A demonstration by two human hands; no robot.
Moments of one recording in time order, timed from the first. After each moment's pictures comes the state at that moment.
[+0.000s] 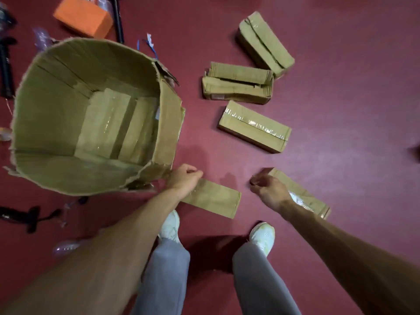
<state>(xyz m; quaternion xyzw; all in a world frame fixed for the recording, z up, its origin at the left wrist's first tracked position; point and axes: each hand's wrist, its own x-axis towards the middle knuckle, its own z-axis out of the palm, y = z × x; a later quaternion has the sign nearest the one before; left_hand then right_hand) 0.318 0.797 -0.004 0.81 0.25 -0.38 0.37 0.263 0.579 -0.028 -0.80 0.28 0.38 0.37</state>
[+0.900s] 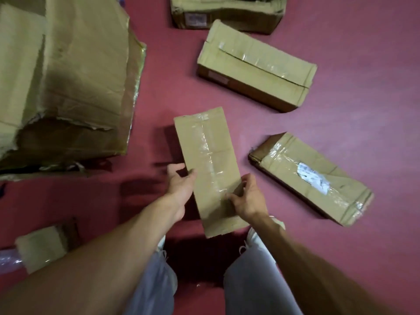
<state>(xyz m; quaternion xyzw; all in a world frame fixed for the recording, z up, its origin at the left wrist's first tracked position) 0.226 0.745 -0.269 0.70 0.41 -0.33 0.48 0.172 0.593 -0.276 -0.77 0.34 0.34 0.42</state>
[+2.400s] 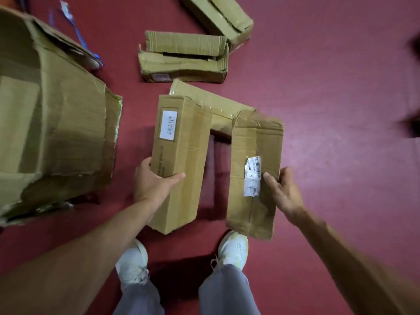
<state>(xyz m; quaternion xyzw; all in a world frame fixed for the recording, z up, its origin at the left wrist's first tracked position) 0.302 0.691 -0.147 0.85 0.26 -0.24 0.39 0.214 0.421 -0.168 -0.78 0.37 0.18 0.48</state>
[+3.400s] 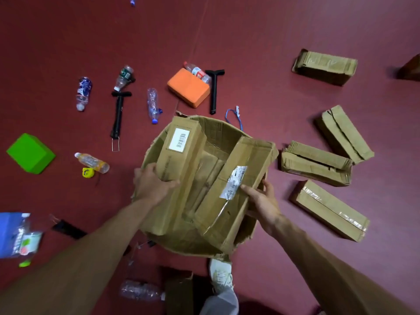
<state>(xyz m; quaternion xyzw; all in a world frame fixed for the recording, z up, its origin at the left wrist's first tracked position) 0.509 1.148 0.128 0.87 0.33 -0.19 0.31 0.489 0.892 0.071 -0.57 0.34 0.27 0.70</state>
